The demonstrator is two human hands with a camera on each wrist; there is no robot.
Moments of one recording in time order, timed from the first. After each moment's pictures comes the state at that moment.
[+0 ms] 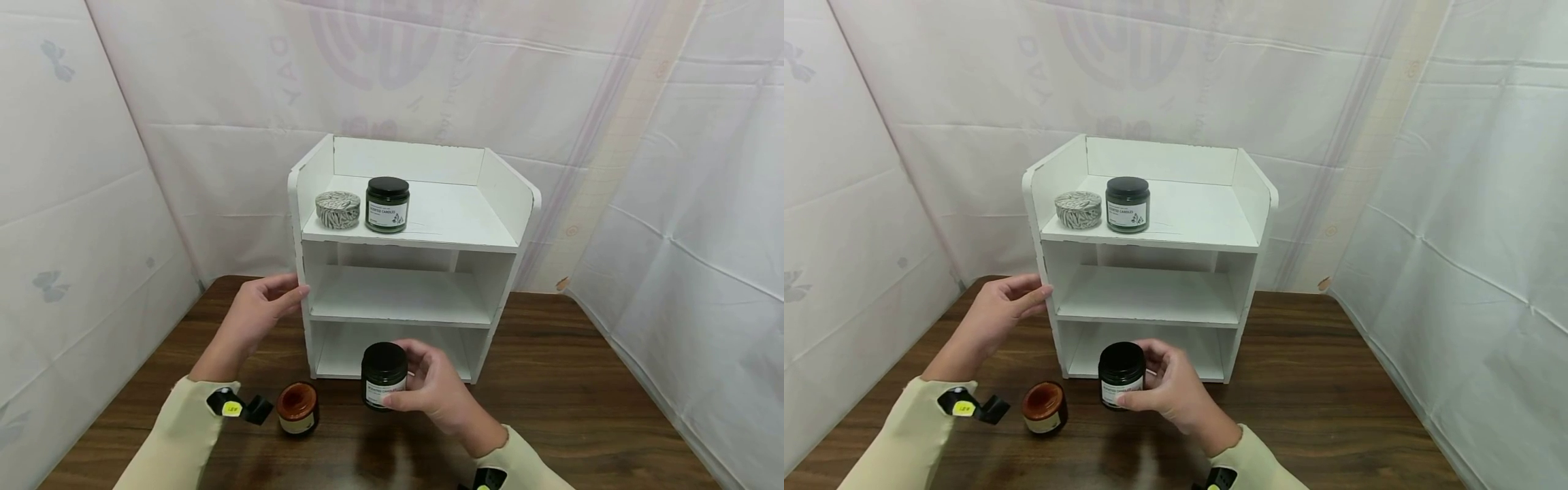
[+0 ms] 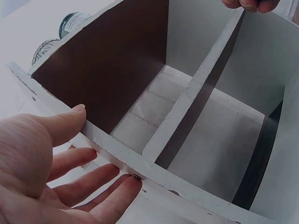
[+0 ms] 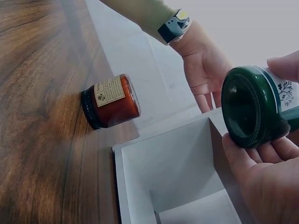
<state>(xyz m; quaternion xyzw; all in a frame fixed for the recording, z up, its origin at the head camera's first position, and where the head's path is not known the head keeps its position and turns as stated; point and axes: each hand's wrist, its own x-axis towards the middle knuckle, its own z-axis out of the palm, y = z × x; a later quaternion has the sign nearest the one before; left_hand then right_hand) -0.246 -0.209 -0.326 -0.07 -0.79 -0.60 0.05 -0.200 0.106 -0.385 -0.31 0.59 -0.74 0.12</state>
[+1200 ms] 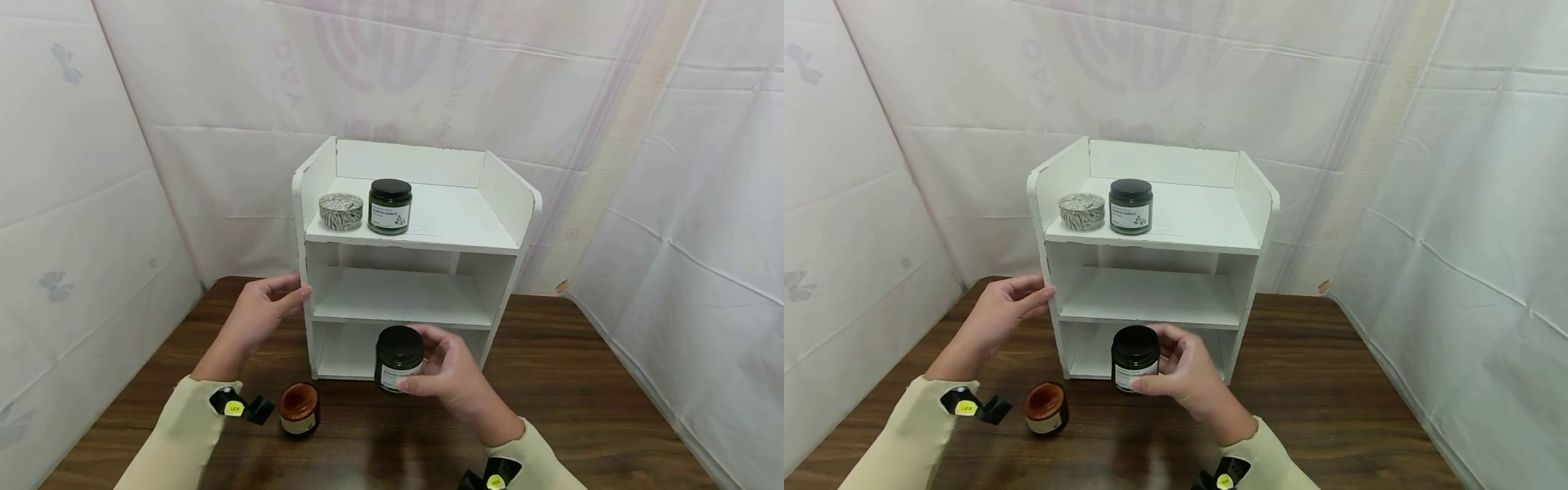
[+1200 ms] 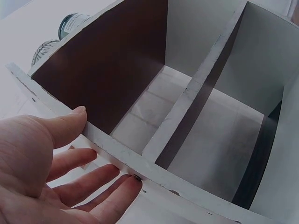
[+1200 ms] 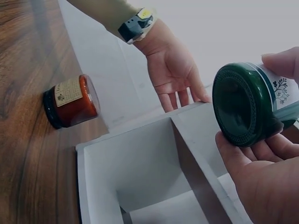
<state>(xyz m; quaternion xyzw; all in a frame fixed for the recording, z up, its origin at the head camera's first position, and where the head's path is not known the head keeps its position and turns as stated) -0.245 -0.209 -0.327 -0.07 -0.81 -0.58 0.06 -0.200 0.121 -0.355 -0.33 0.58 -0.74 0.10</state>
